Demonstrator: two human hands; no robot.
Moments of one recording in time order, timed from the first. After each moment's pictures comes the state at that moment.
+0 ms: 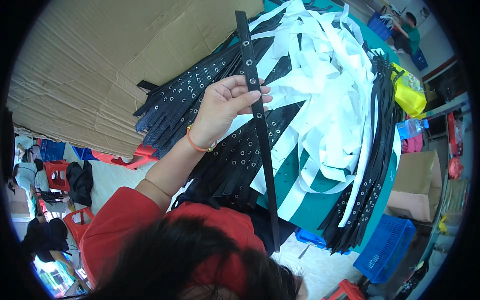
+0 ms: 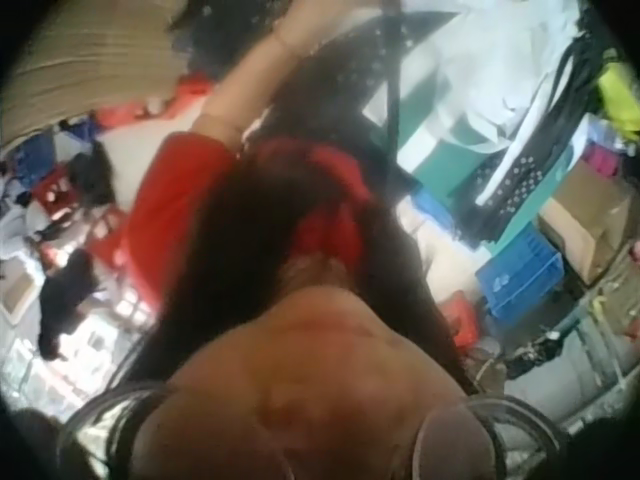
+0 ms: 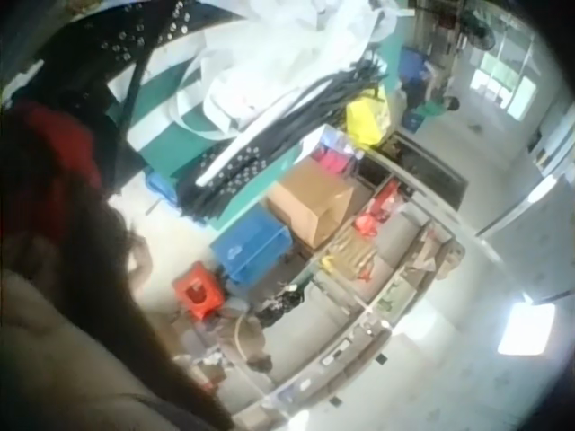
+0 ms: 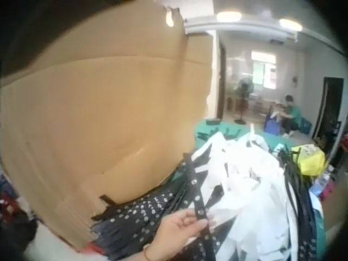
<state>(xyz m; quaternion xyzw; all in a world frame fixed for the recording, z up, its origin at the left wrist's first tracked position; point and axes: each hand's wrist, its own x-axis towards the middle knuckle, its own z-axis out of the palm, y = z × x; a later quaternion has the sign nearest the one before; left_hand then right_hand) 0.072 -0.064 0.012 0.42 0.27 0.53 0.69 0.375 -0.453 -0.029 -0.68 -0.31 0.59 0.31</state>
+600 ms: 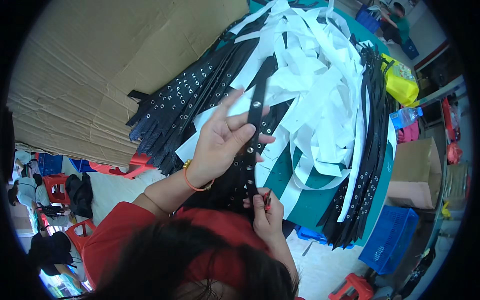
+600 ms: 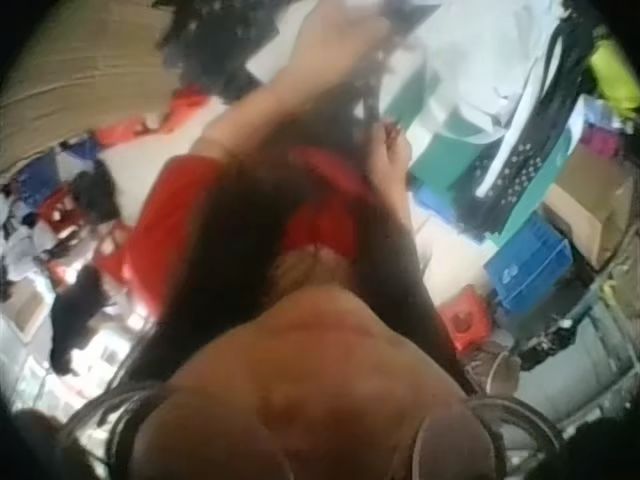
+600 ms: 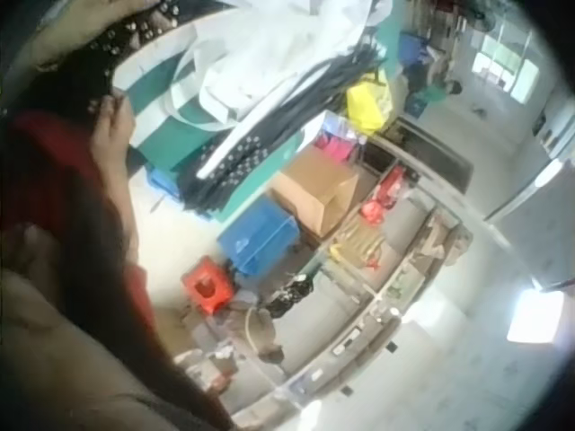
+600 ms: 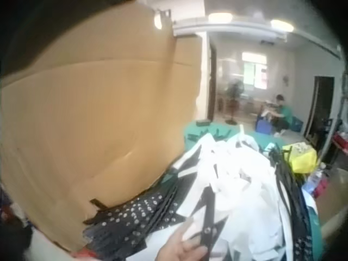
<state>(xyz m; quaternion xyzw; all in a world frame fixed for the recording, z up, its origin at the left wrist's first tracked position) 0.099 -0.118 0.032 0.41 0.22 0.51 0.72 0.221 -0.259 -0.036 -0.55 -0.41 0.52 0.51</state>
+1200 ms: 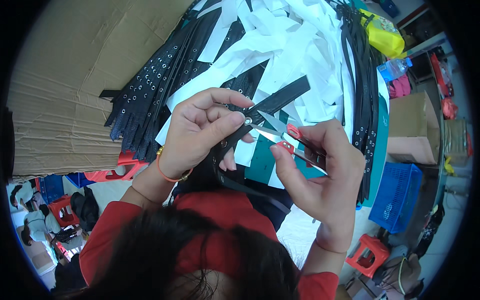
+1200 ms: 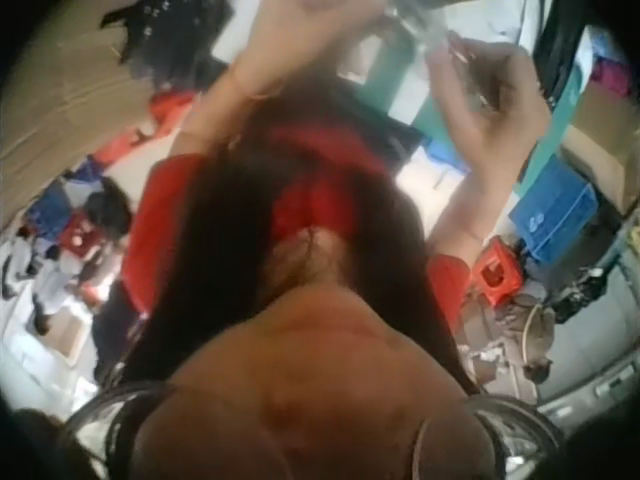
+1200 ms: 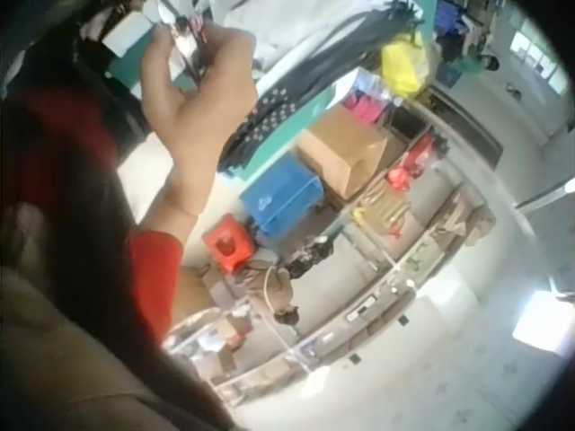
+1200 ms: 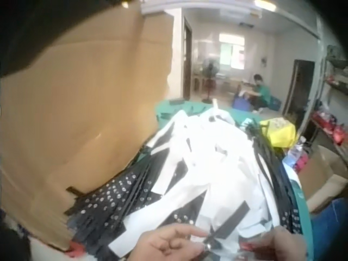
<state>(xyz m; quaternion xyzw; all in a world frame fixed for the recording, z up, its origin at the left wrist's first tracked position) 0.120 -0.127 0.028 0.45 0.25 0.34 0.79 0.292 -0.208 0.077 -0.65 -0.61 0.20 0.41</state>
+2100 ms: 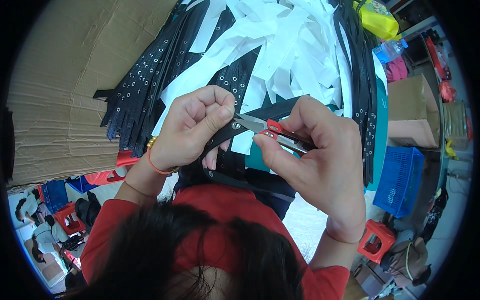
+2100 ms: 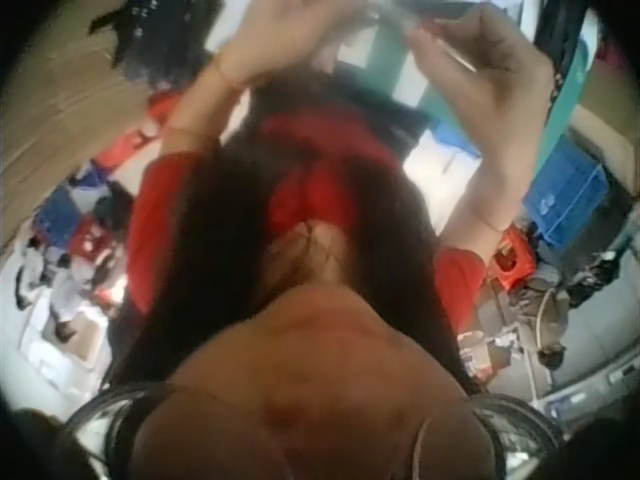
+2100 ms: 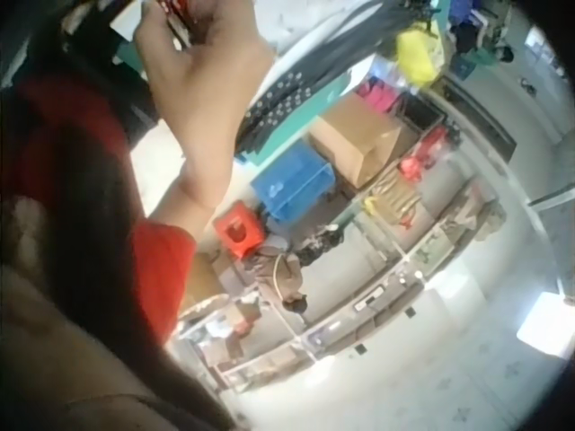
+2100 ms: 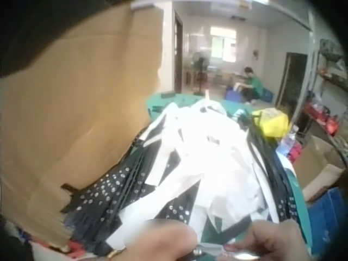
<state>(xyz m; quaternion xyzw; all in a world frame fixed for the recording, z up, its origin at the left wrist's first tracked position) 0.118 -0.137 0.021 0.50 0.27 0.24 0.79 0.297 -0.217 0.079 -0.70 -0.57 0.30 0.30</state>
